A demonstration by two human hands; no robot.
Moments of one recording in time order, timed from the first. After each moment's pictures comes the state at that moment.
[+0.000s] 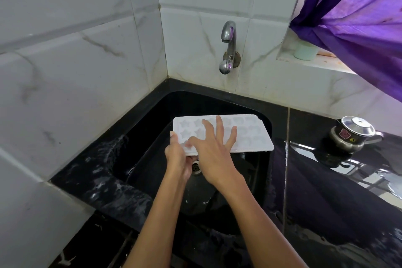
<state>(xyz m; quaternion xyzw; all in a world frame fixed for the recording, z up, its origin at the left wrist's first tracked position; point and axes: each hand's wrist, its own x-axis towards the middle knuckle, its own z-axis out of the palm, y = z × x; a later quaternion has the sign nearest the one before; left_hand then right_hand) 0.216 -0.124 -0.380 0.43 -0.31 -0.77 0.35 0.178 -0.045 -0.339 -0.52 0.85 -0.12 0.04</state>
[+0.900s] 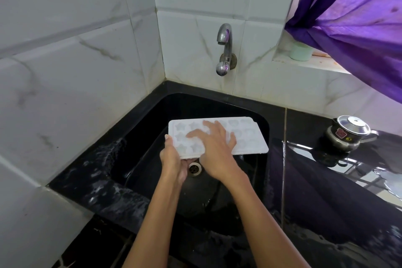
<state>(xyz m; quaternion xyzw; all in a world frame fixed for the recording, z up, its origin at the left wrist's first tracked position) 0.219 -0.130 -0.385 0.42 -0.30 -0.78 0.35 0.164 -0.043 -0.338 -0.48 0.84 -0.24 0.12</state>
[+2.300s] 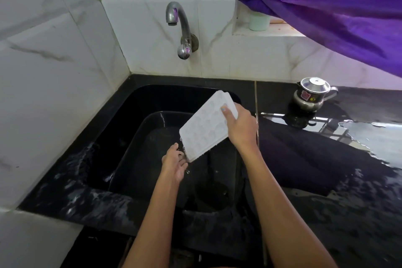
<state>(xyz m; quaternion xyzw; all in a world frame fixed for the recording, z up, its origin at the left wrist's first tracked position) 0.191 -0.104 -0.439 0.51 -0.36 -0.77 0.15 0.078 0.015 -0.376 -0.17 0.85 -0.49 0.03</state>
